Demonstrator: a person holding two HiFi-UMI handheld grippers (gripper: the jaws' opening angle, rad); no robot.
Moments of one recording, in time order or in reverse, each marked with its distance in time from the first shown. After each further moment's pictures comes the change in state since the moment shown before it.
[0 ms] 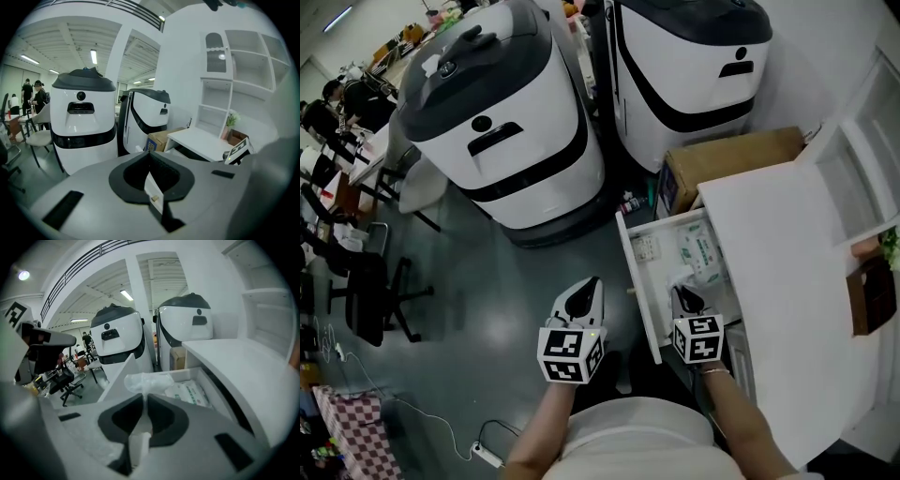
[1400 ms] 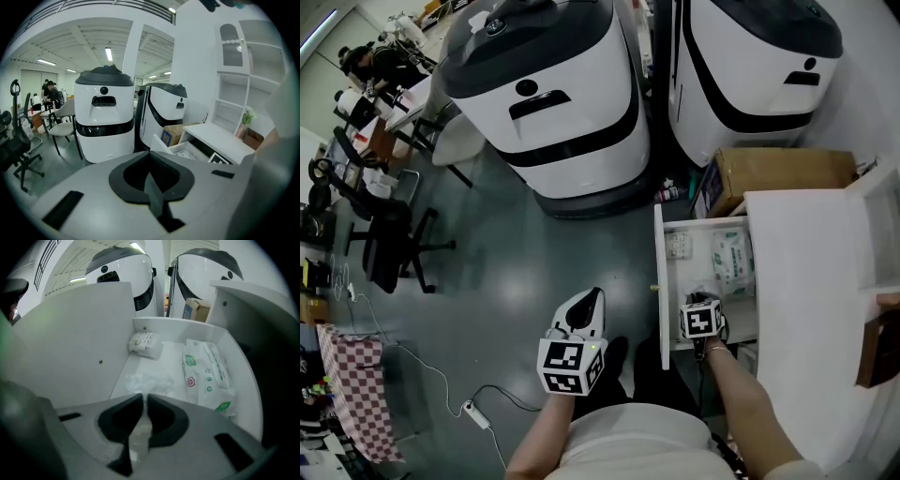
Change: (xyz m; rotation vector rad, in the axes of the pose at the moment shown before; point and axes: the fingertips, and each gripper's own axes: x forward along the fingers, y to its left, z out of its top) left arm -0.036 0.031 -0.036 -0.082 0.073 0.206; right arm 0.096 -0.026 -0.104 -0.203 0.466 0.007
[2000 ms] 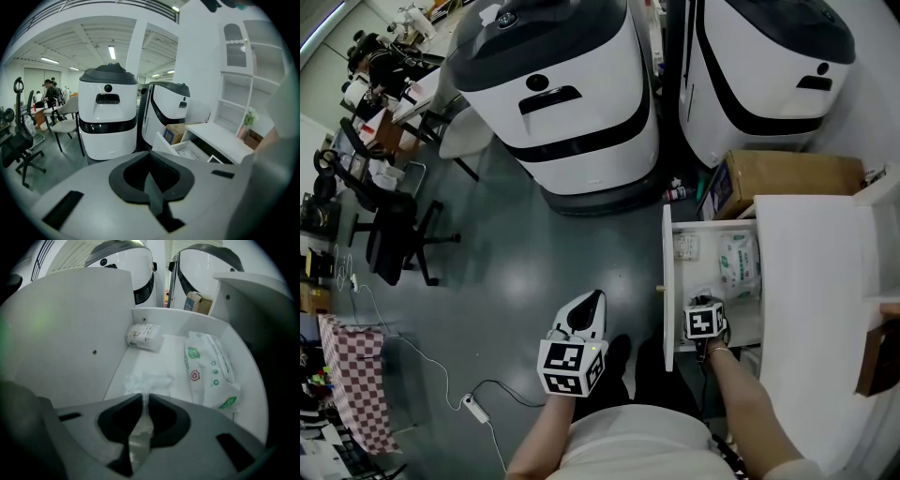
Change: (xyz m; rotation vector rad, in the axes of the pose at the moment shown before) left arm -0.005 0.010 -0.009 -0.026 0.018 0.022; right arm 0.015 0.000 -0.007 -0.008 0.024 -0.025
